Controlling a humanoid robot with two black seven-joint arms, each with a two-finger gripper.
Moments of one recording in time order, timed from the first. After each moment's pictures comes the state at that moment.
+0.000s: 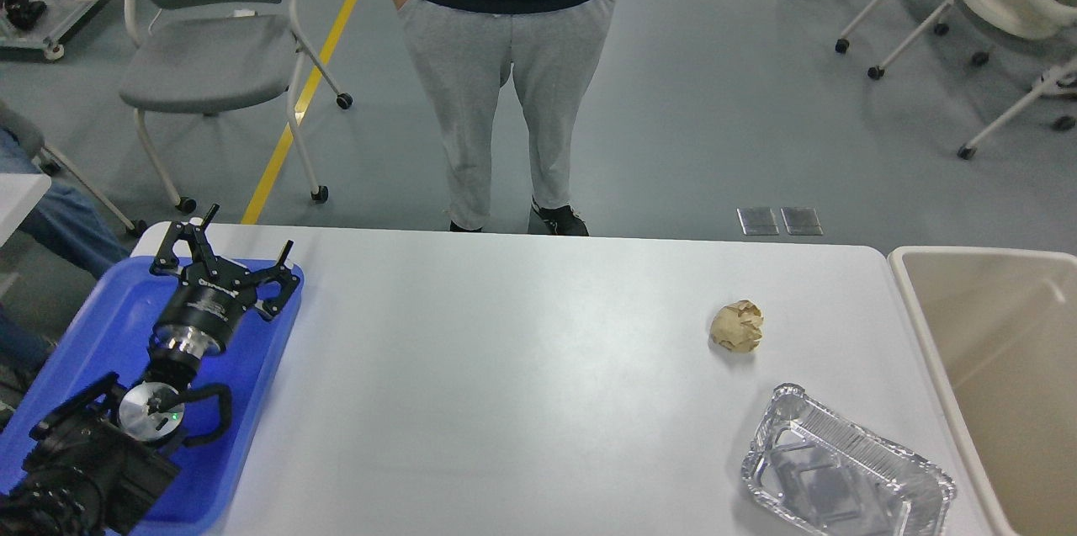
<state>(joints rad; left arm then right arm) -0.56 0.28 -0.93 -0.27 -0.13 -0.79 -0.31 1.09 -0.83 -0.50 0.69 0.71 -0.38 0.22</state>
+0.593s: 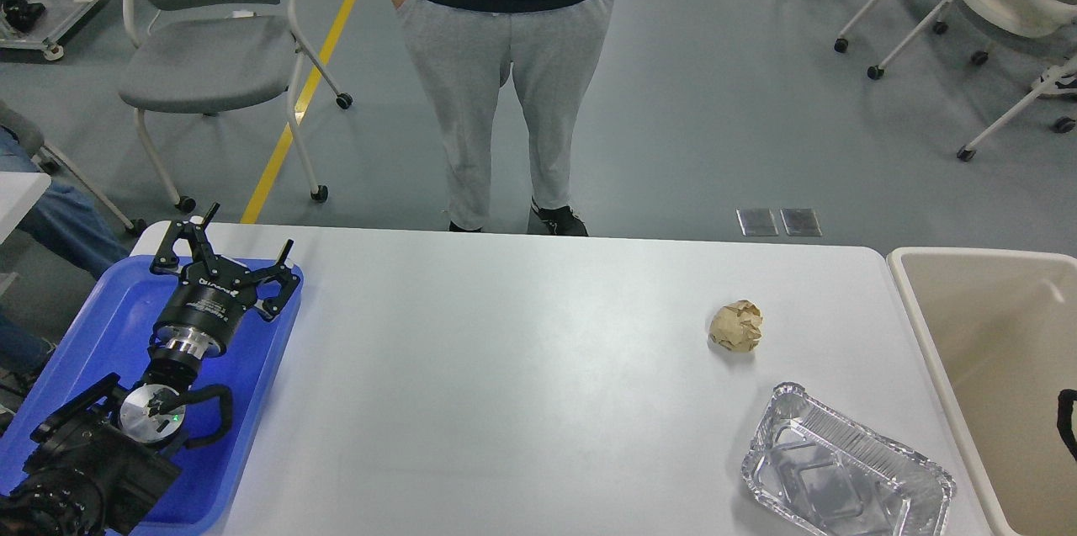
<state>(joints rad) -0.56 0.28 -0.93 -0.27 -0.14 -0.79 -0.31 0.65 -0.54 0.01 0.25 0.58 -0.39 0.19</state>
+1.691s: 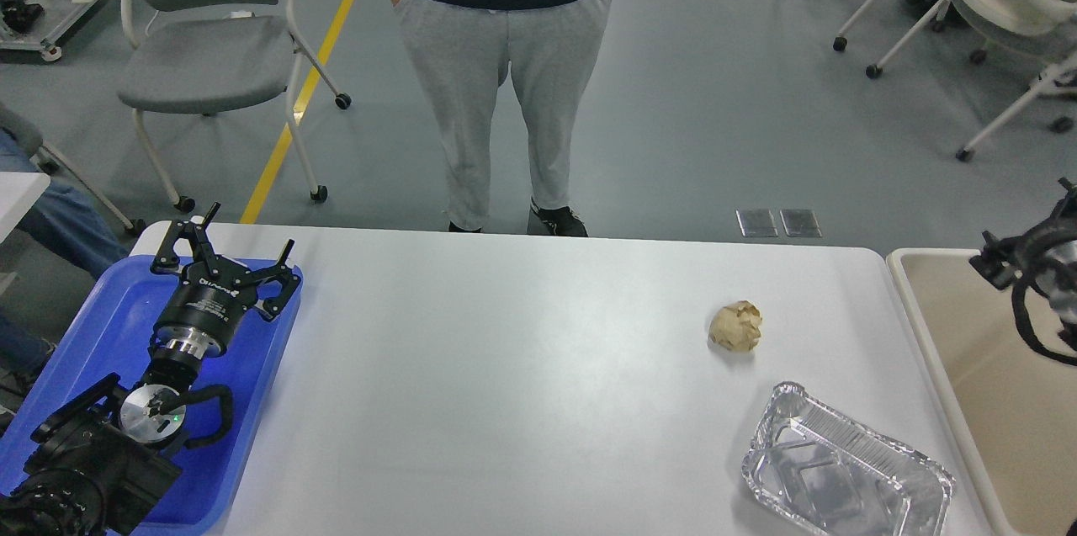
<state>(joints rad) -0.56 0.28 -0.94 -0.27 -0.13 -0.79 -0.31 0.76 -0.66 0.63 0.76 0.36 -0.29 0.18</state>
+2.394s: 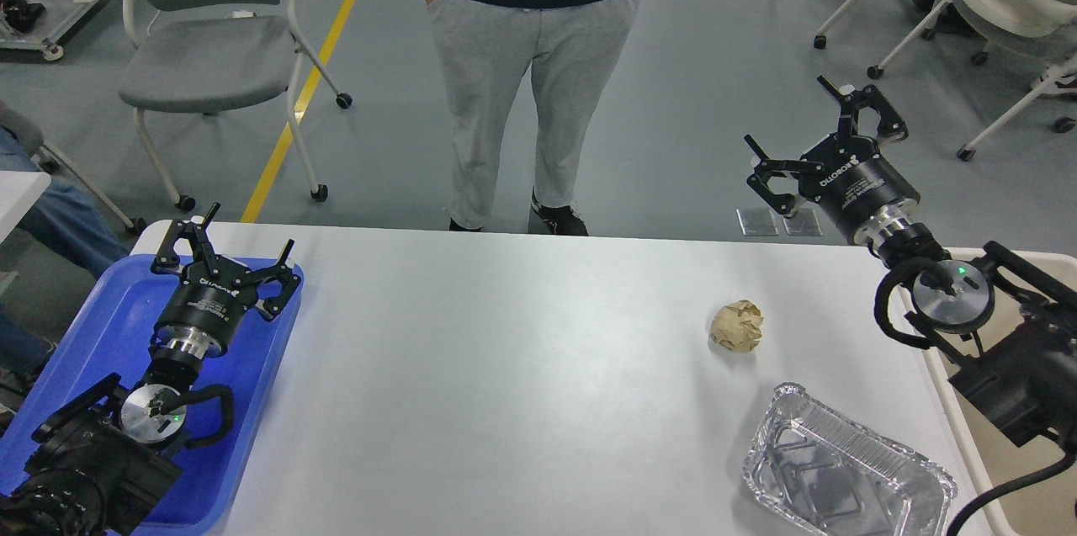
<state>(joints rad) -0.56 0.28 -0.93 -0.27 -0.13 -0.79 -0.31 0.75 -0.44 0.70 0.87 0.30 0.34 0.18</state>
